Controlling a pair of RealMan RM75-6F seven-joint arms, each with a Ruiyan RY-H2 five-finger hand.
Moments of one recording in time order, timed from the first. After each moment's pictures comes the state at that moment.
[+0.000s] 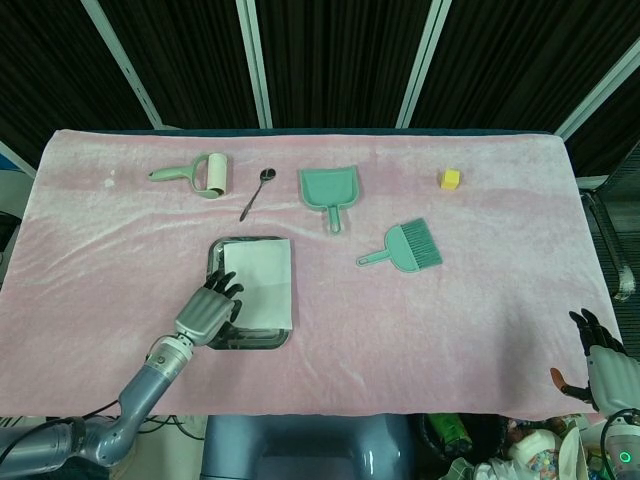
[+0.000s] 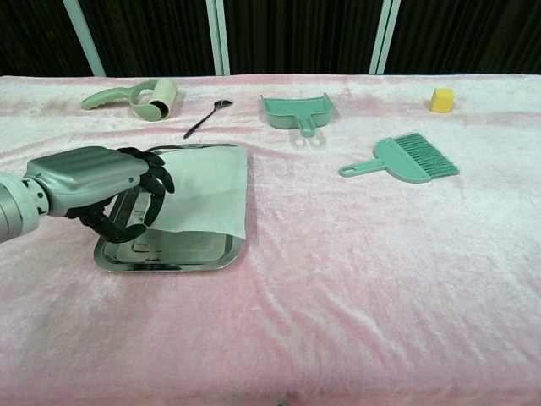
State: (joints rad) left arm -0.66 -1.53 -0.03 -1.57 1.15 0.98 0.57; right arm 0.09 -0.97 0.04 -1.83 -1.17 1.22 -0.04
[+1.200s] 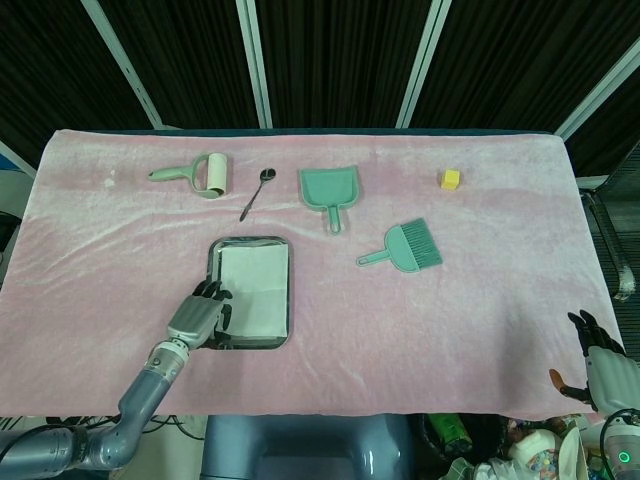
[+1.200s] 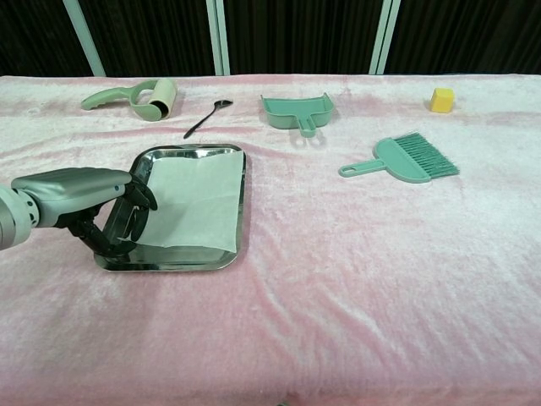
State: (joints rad) left arm -0.66 -1.54 -0.06 -1.68 0.86 0.99 0.62; right arm 0.10 -0.97 0.04 -1.84 -1.16 1.21 -0.04
